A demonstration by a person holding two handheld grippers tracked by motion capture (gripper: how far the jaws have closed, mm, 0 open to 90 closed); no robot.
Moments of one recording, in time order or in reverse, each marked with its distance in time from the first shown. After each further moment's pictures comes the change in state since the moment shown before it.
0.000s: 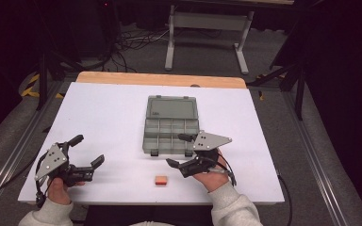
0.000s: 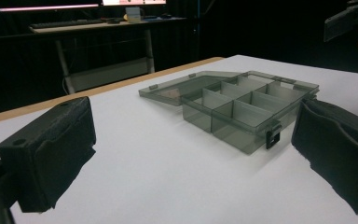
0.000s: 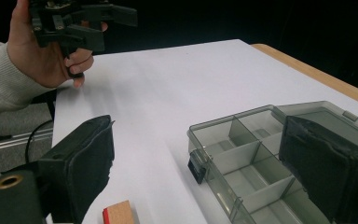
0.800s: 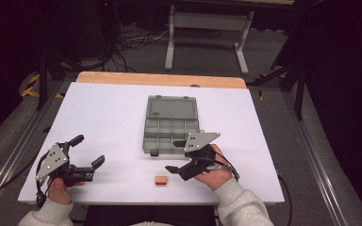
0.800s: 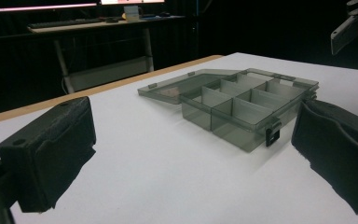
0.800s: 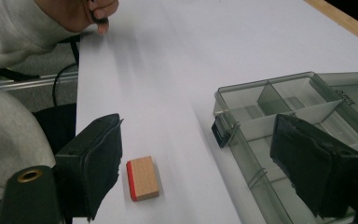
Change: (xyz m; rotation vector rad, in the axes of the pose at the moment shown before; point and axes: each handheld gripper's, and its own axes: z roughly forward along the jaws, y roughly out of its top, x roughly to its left) left arm 0.000 -0.001 0.001 0.002 -0.003 0.012; right arm 0.003 0.012 0.007 0.231 0.111 -0.061
